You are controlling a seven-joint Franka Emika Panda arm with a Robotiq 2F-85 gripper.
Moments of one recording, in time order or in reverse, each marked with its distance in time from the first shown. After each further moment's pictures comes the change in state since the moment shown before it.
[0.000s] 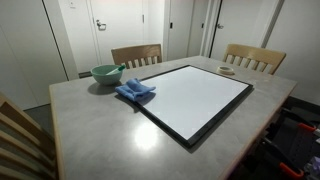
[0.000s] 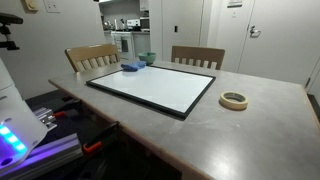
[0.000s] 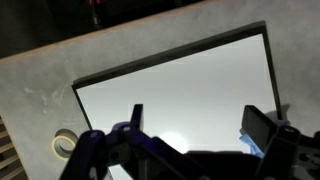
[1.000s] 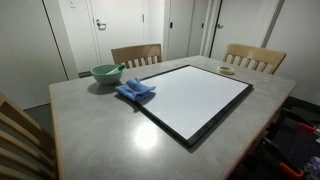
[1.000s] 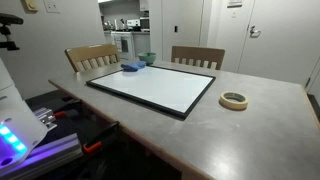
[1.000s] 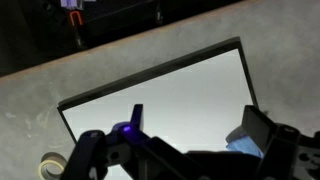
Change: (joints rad) arm 0.000 -0.097 -0.017 -0.056 0.123 -0.028 -0.001
